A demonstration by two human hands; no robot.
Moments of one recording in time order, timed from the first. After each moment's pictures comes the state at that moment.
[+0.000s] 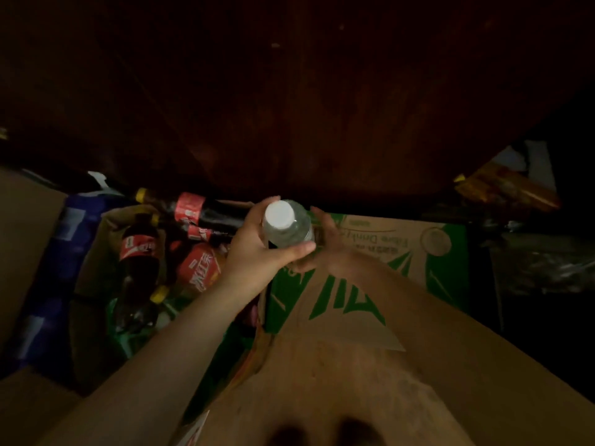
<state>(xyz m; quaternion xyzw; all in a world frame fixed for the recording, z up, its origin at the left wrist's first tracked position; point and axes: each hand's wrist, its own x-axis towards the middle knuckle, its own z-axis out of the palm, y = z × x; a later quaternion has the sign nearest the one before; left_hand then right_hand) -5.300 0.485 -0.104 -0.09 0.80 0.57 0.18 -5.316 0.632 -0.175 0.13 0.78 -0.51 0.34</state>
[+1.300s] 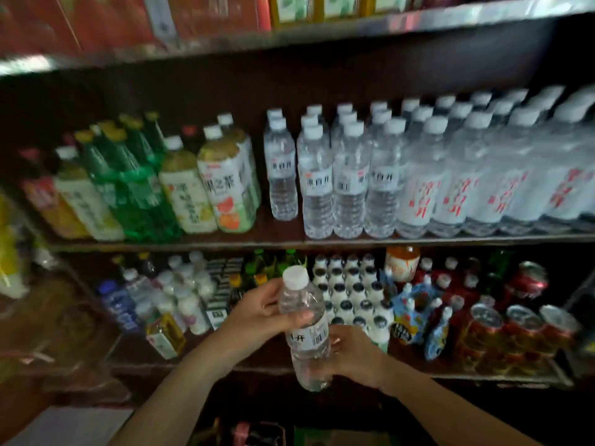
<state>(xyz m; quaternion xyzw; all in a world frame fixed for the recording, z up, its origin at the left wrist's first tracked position) -5.318 0.520 0.517 0.14 0.77 0.60 0.19 -5.300 0.708 0.416 -0.02 0.78 -0.59 0.20</state>
